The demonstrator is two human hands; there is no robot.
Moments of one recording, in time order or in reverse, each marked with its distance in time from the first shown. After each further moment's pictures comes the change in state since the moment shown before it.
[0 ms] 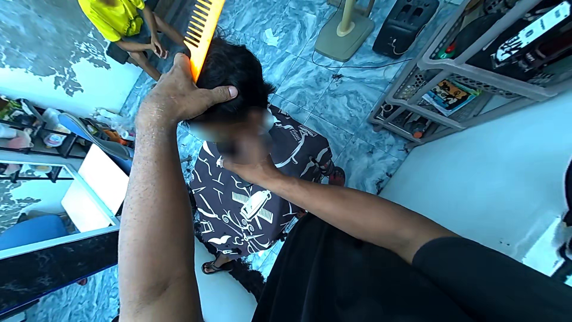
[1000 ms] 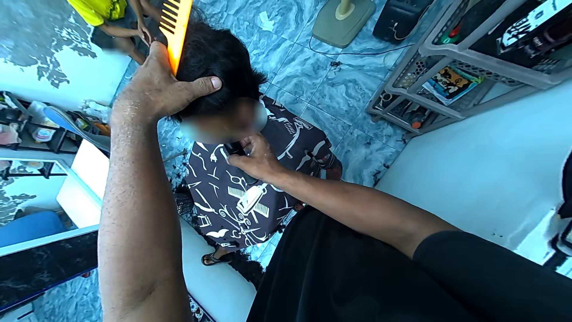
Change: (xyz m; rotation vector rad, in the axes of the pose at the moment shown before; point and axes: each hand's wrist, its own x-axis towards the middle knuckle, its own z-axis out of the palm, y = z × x) left_hand 0.005 -0.012 0.004 -0.033 0.022 0.025; right_hand 0.001 0.029 -0.017 0.118 -0.045 0.021
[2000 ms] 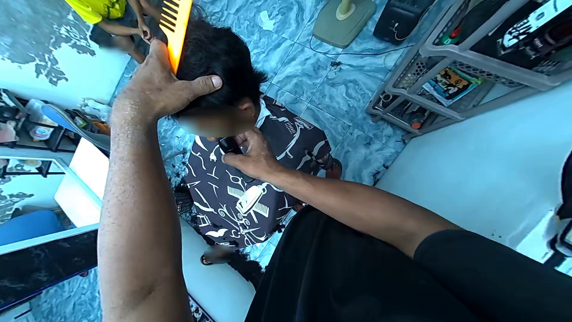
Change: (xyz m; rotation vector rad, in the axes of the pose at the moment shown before) left_hand -0.003 0.001 0.000 -0.010 0.006 0.015; right_hand 0.003 -0.008 0.004 -0.027 0.015 -0.059
